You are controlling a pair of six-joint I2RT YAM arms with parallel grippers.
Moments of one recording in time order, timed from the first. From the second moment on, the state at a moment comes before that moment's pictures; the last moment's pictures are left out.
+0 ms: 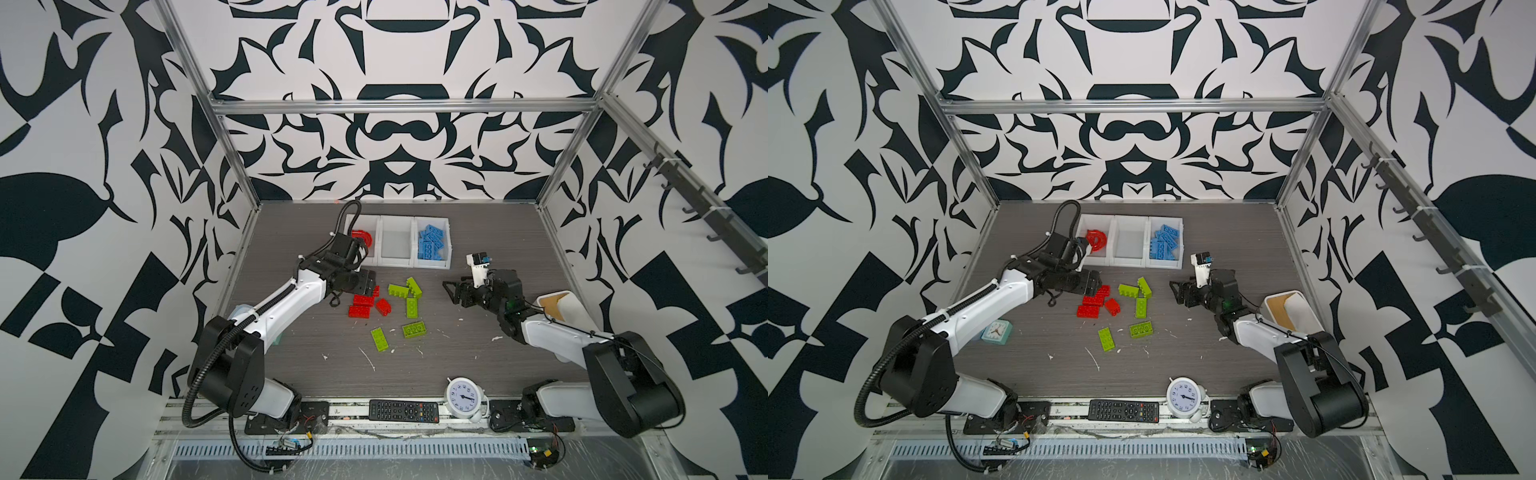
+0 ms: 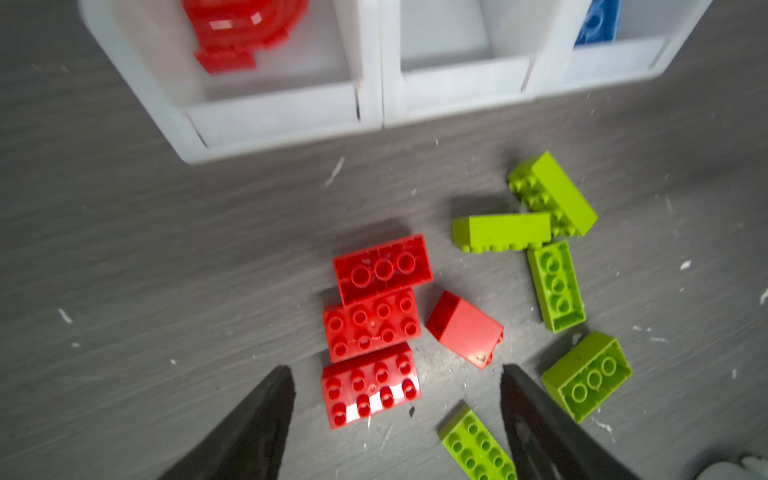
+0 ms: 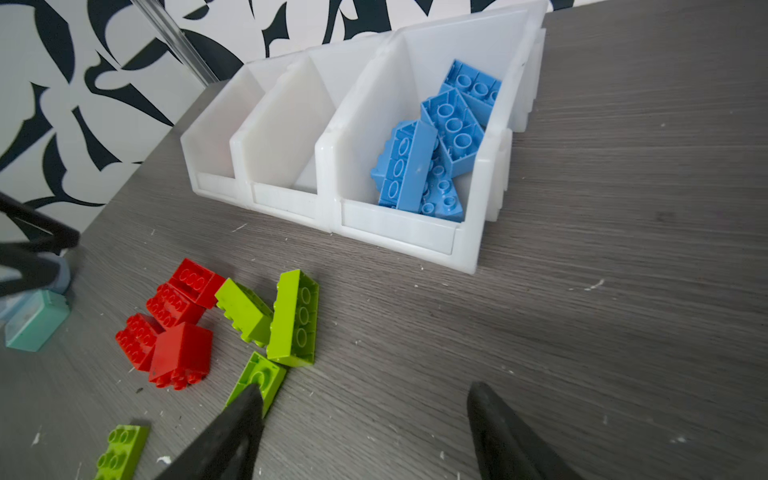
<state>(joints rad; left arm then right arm) -0.53 1.46 1.03 -0.61 0.07 -0.24 0.30 1.34 0.43 0.44 -0.36 0.29</state>
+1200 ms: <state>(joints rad) -0.59 1.57 0.87 -0.55 -0.03 -0.40 0.30 1.31 0.35 0.54 -0.37 0.33</state>
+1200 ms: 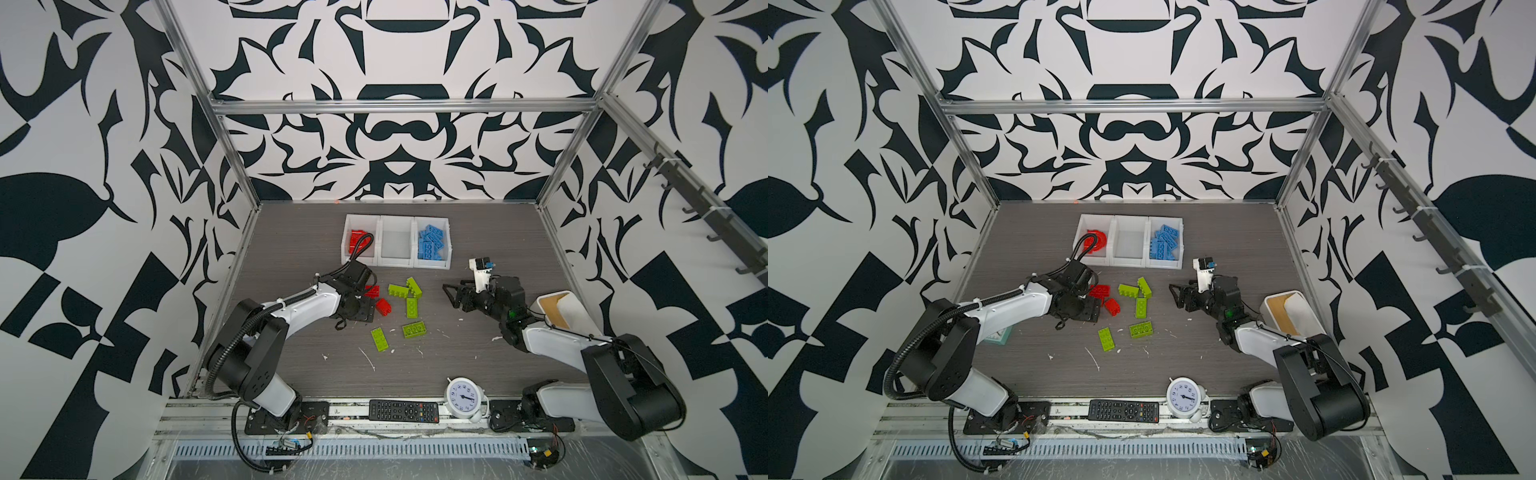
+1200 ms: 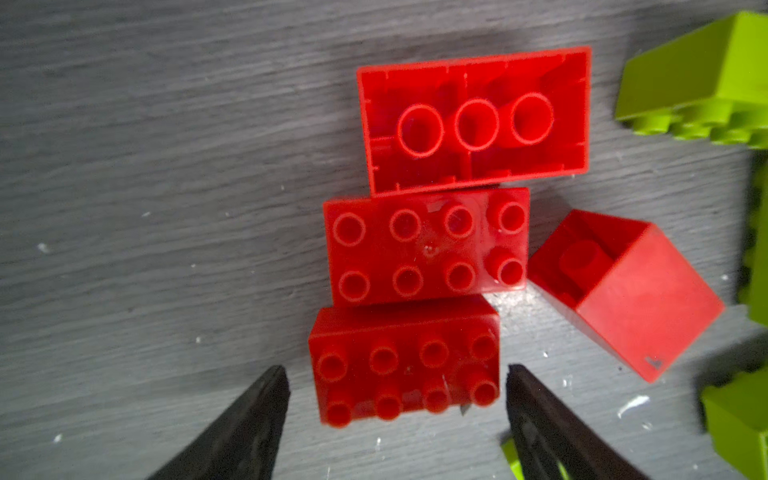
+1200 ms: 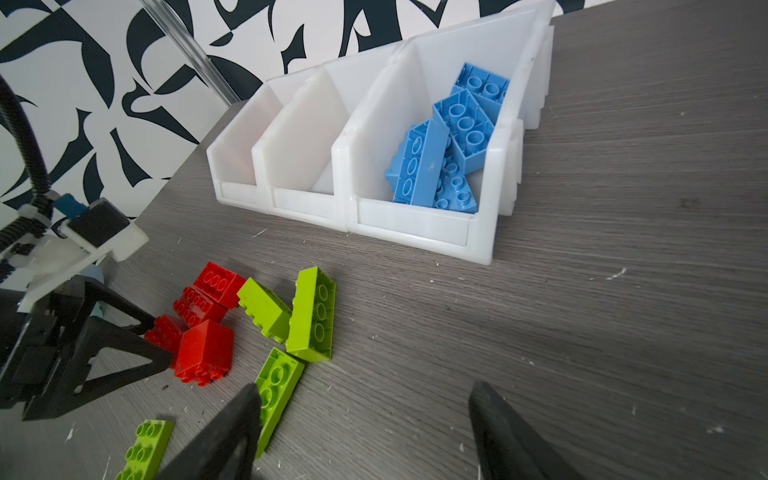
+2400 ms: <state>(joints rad) -0.59 1.54 0.83 -0.53 -0.05 -0.40 0.30 1.36 0.36 0.54 -0.39 0.33</state>
